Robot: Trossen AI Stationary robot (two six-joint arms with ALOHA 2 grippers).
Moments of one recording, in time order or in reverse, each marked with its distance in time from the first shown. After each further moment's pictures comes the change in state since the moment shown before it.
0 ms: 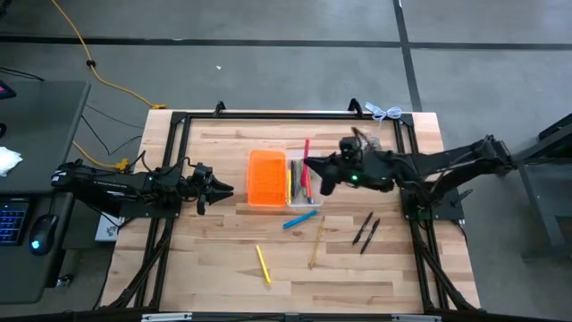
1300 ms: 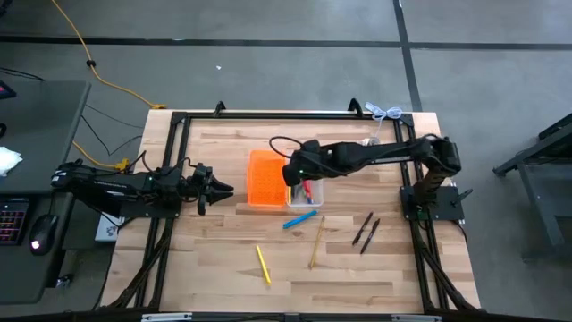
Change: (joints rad) left arm 0.000 0.000 0.000 -0.016 -0.005 0.020; right arm -0.244 0.495 0.324 -0.757 -0.219 0.322
